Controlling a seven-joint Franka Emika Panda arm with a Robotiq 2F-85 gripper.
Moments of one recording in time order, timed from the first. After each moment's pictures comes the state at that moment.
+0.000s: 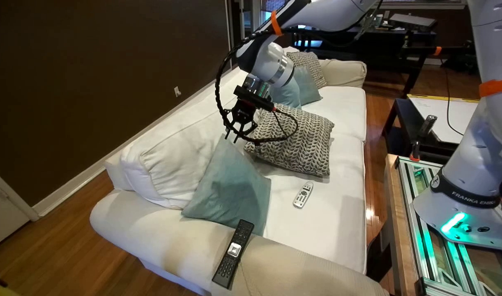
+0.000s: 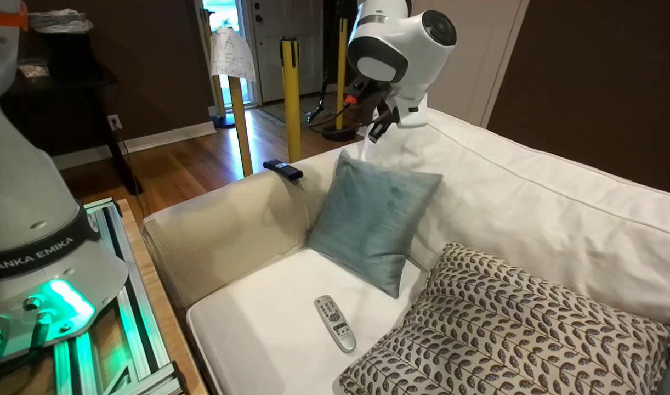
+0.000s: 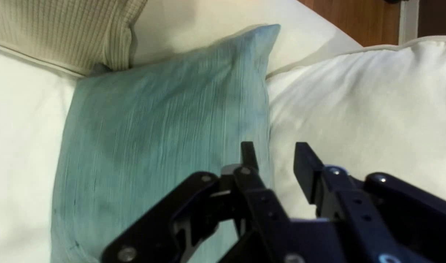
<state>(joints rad) -0.17 0.52 0.02 -1.87 0.93 2.37 0.33</state>
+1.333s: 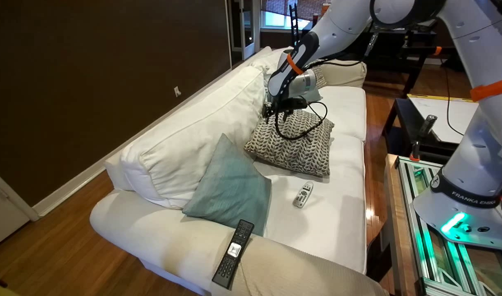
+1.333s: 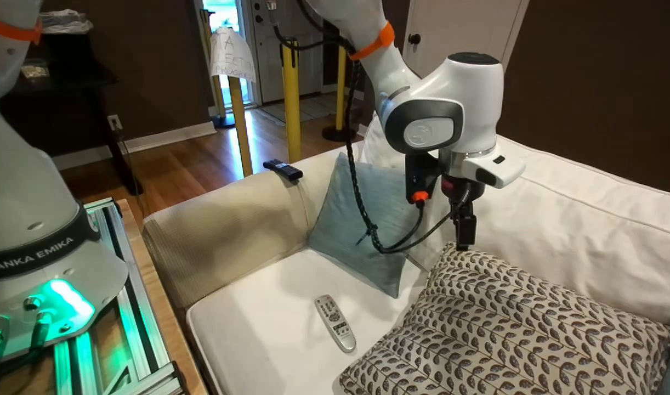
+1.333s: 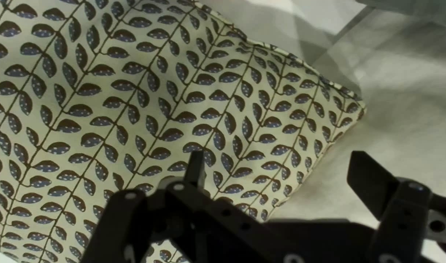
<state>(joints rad) -0.22 0.68 -0.25 -1.88 0.31 2.77 0.18</state>
